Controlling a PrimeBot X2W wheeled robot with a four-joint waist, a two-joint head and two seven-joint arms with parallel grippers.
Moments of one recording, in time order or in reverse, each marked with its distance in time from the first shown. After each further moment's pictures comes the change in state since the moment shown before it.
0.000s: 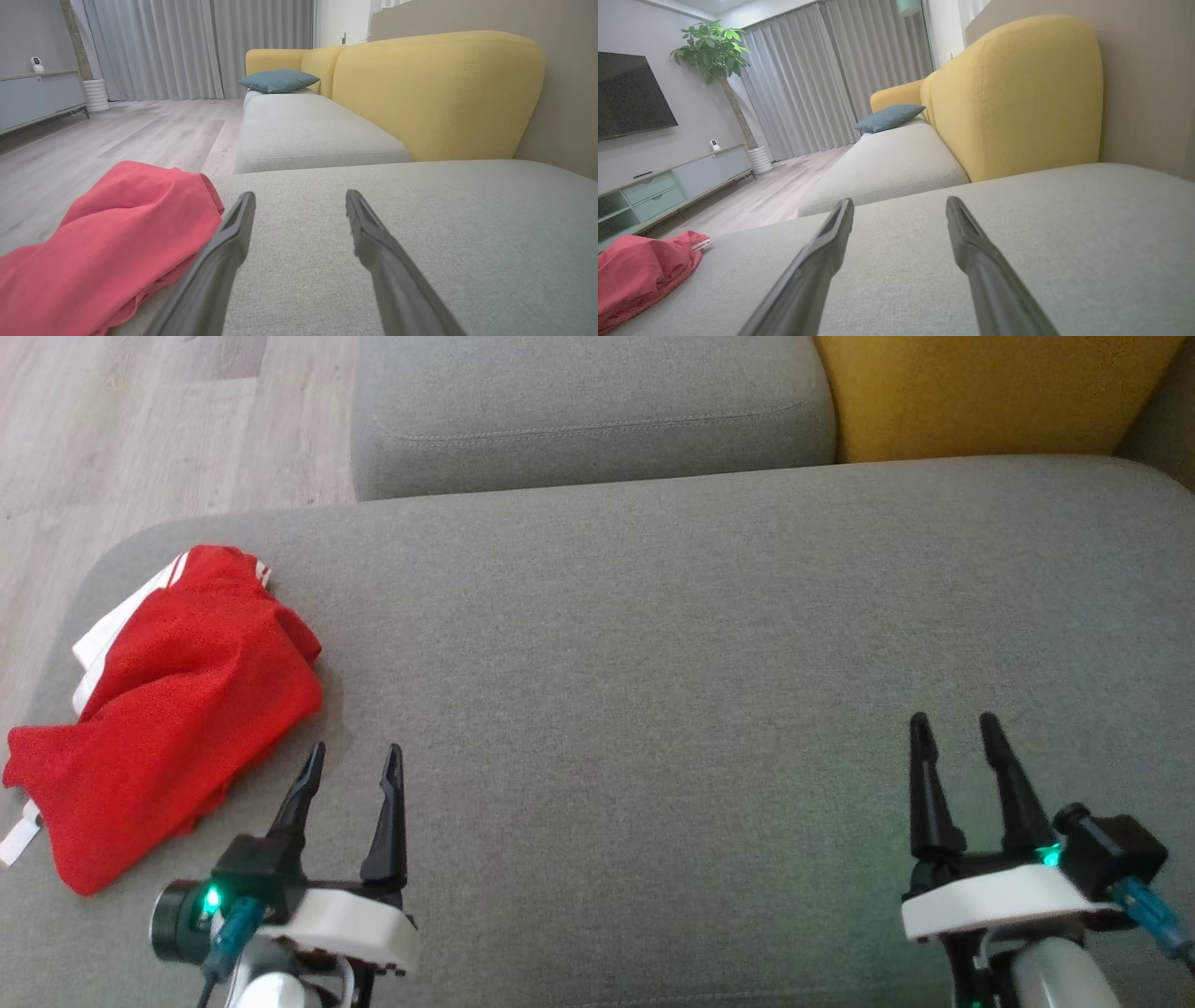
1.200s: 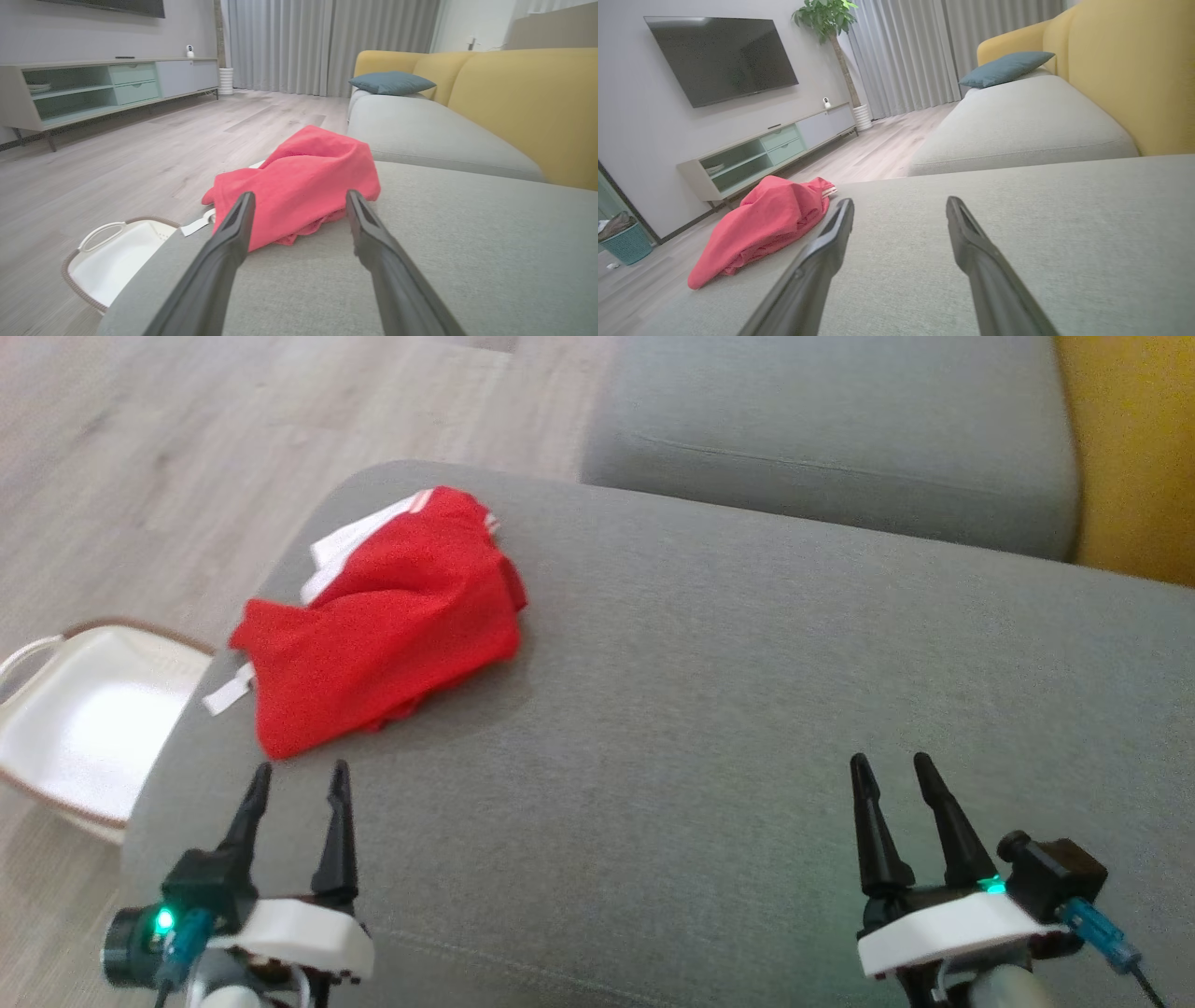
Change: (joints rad) left arm 0.017 -0.051 0.166 0.059 0.071 -0.090 0.000; right arm 0.024 0.000 0.119 0.060 0.100 0.000 0.000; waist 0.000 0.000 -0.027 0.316
